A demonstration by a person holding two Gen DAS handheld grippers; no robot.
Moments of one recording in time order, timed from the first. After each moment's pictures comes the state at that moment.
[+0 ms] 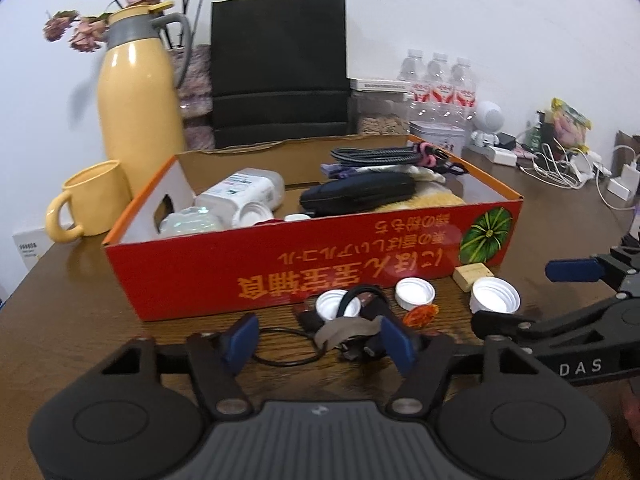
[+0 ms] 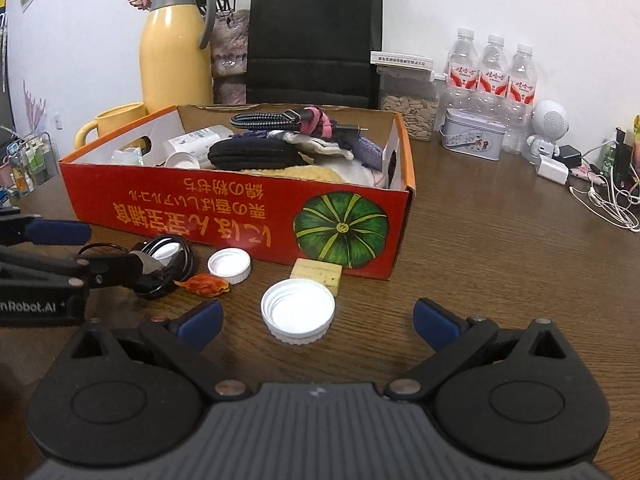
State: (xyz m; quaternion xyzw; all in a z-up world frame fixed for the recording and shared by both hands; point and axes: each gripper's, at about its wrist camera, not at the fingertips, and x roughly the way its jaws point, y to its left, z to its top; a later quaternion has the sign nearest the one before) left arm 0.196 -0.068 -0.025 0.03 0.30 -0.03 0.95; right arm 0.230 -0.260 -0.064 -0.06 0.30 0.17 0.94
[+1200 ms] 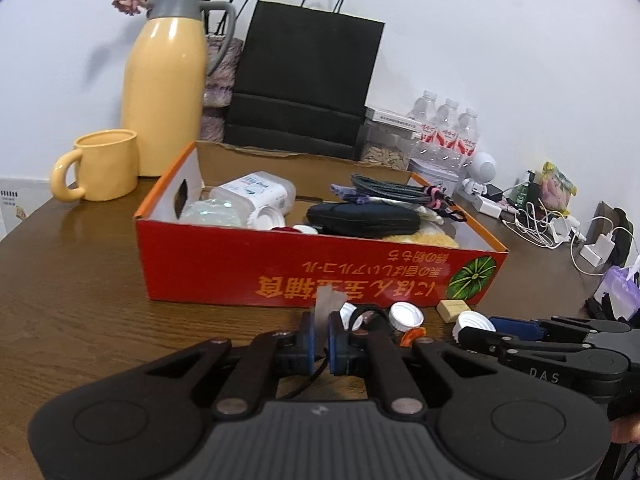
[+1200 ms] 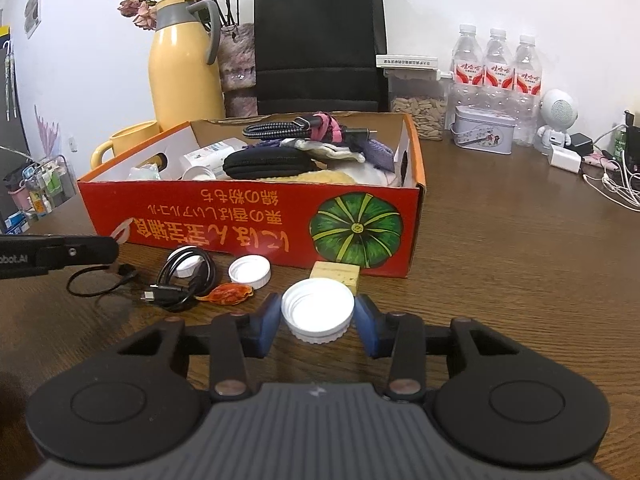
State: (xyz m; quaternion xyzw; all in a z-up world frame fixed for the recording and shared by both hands) left arm 0.178 -0.025 -0.014 -0.09 0.29 -0.05 0.95; right arm 0.226 -0.264 -0.064 -0.02 0.29 0.19 0.94
